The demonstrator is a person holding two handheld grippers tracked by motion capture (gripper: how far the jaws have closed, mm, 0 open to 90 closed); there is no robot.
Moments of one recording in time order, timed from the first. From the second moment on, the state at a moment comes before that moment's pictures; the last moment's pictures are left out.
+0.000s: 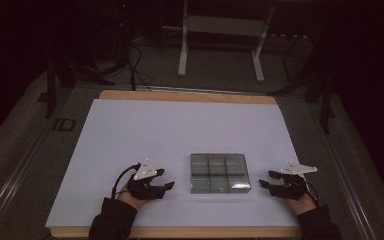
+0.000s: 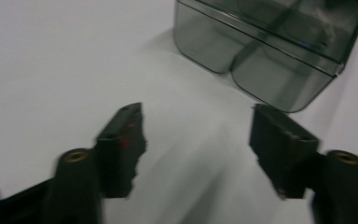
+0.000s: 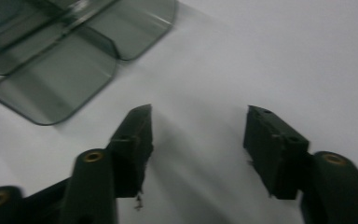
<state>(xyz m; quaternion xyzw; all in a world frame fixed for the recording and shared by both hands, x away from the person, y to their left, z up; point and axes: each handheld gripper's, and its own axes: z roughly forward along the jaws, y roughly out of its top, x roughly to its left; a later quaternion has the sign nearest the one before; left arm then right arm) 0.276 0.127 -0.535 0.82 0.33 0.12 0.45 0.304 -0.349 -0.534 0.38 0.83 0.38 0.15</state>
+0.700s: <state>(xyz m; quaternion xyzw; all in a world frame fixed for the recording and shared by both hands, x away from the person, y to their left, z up) 0.285 0.086 -0.538 0.86 0.27 0.07 0.42 0.299 -0.321 -0.529 0.28 0.87 0.39 0.10</state>
